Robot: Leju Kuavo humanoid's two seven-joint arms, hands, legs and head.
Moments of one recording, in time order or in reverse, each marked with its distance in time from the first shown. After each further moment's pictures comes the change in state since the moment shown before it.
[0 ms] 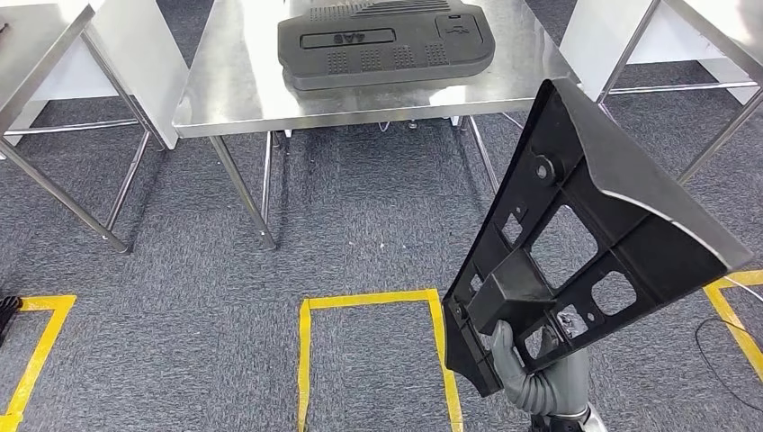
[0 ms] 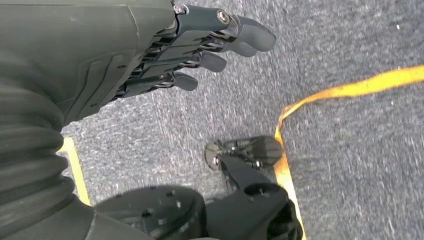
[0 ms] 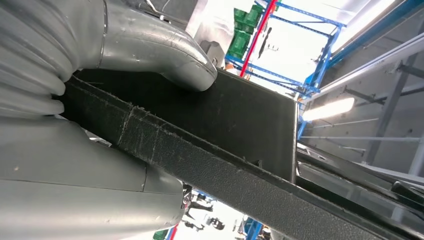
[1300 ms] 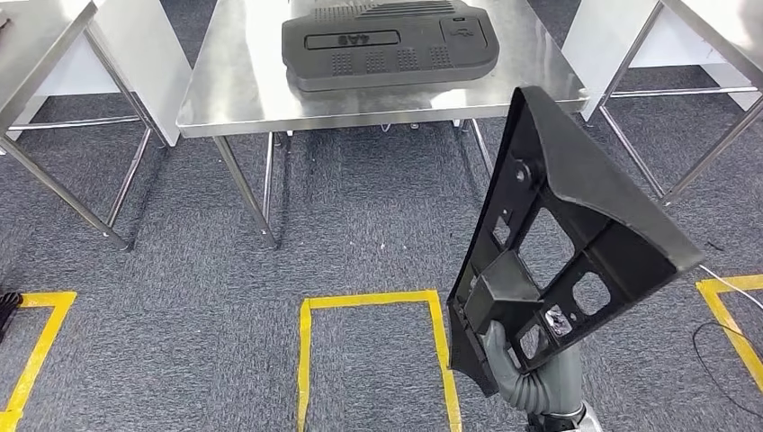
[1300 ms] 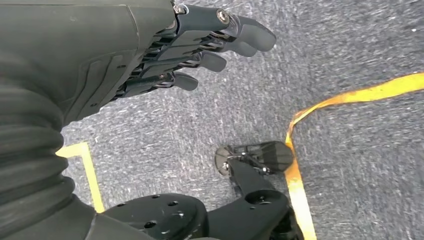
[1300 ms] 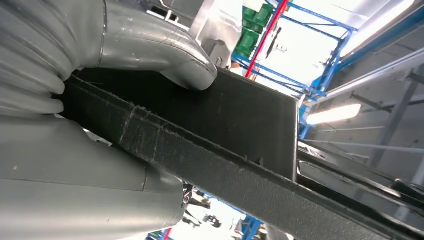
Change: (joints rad) left arm -0.002 -0.010 -0.005 -0.001 -0.016 0.011 0.042; right arm -0.010 0.000 -0.001 0.020 0.039 -0.007 0.014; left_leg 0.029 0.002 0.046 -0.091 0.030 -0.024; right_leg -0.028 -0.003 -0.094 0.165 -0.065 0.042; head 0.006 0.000
